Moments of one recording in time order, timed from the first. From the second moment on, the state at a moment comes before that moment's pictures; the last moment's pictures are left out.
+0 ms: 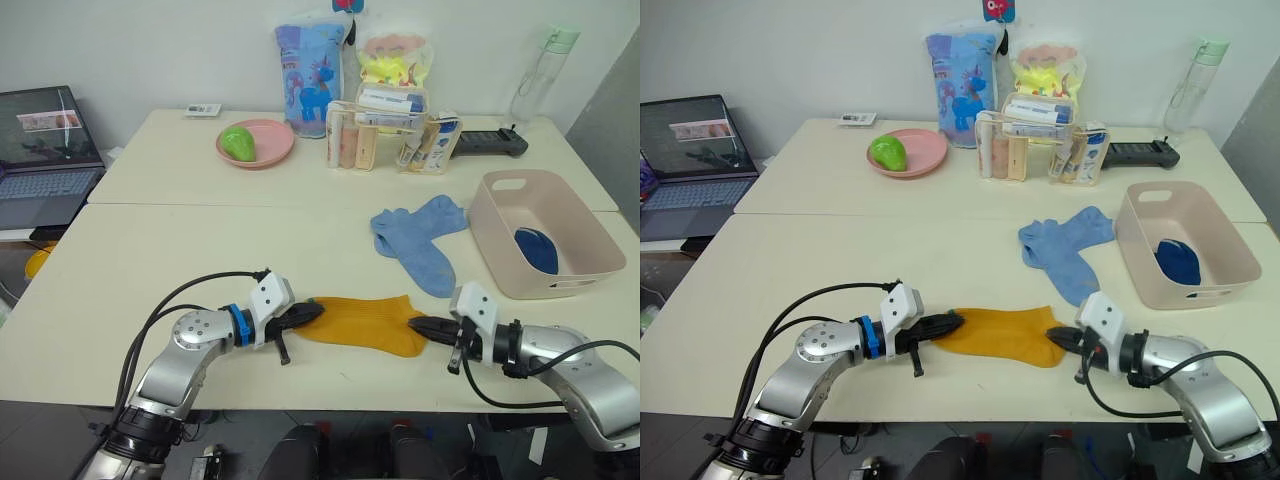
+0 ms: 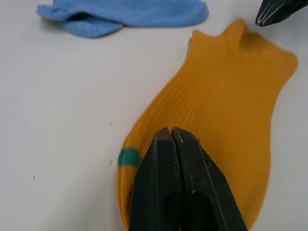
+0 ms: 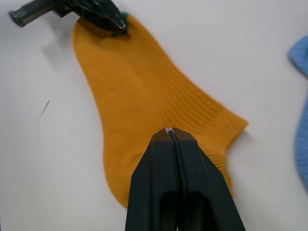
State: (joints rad) left arm -0.18 0.54 -0.13 -0.14 -0.30 0.25 -0.93; right arm 0.00 -0.70 0.01 -0.47 0.38 0.58 0.81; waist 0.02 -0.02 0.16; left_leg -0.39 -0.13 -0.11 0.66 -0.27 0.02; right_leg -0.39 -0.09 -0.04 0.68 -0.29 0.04
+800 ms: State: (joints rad) left arm -0.18 0.52 -0.08 -0.16 -0.31 0.25 -0.89; right arm 0.03 -0.64 0.04 -0.41 0.38 0.67 0.74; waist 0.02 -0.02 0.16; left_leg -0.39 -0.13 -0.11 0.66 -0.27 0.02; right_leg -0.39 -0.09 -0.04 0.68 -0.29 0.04
